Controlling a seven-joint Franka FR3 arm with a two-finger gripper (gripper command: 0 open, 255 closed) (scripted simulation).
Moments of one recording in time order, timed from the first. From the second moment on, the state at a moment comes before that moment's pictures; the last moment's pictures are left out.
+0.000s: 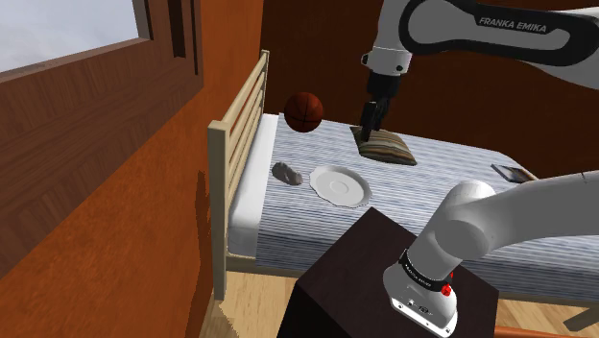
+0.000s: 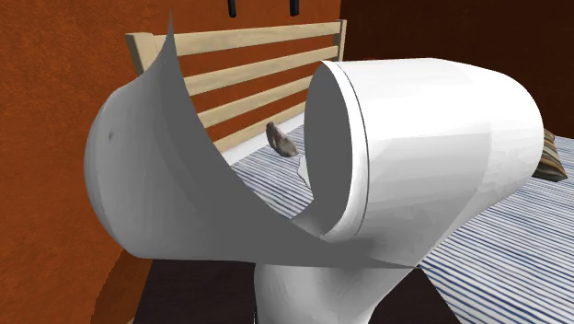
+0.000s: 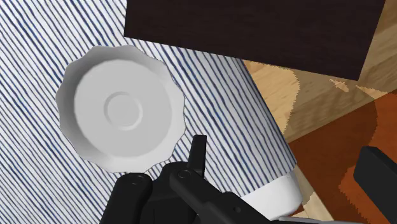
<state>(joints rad) 0.02 -0.74 0.01 -2.38 -0.01 1.52 -0.11</state>
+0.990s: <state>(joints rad) 0.02 -0.36 -0.04 -2.41 -0.09 1.96 -0.23</state>
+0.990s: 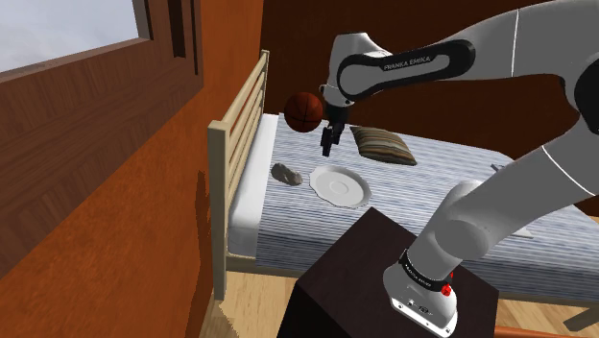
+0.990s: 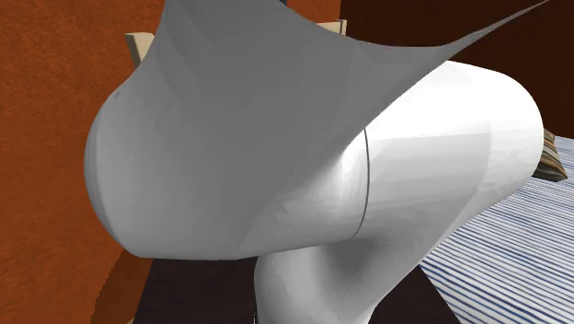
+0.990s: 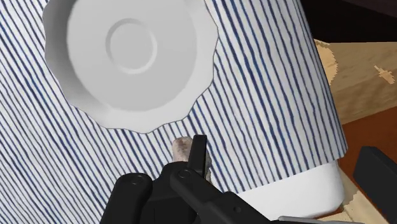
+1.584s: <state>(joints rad) 0.02 -0.03 -0.05 -2.29 -0.14 2.21 -0.30</state>
